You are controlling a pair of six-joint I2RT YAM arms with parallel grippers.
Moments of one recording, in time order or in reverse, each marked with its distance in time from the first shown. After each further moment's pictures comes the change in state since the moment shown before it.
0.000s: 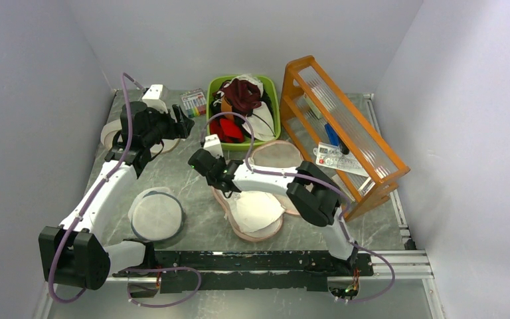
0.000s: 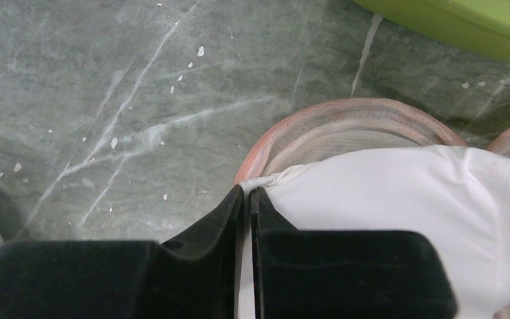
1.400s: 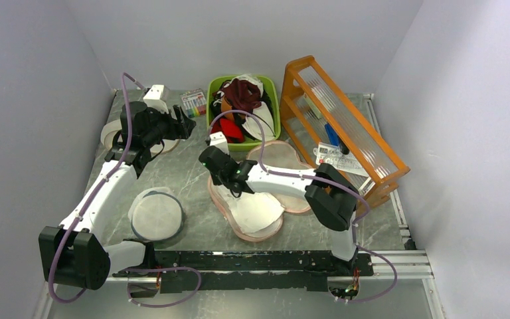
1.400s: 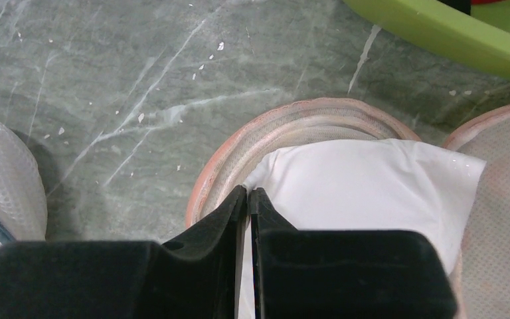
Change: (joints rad) left arm 0.000 0.000 0.000 0.000 0.037 -0.008; right arm -0.016 -0.166 -0.153 0.090 -0.091 -0.070
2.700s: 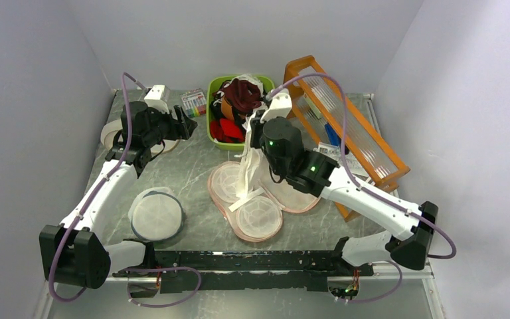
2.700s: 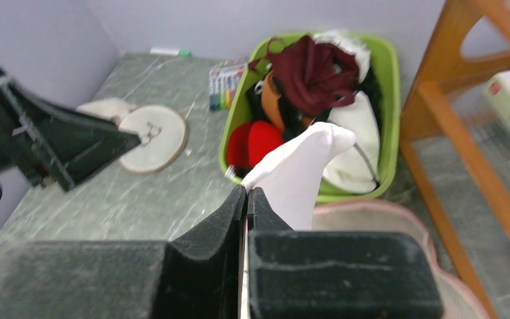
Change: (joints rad) left arm 0.000 0.008 0.000 0.000 0.027 -0.018; right arm -0.044 -0.630 -0.069 0.018 0.248 -0.170
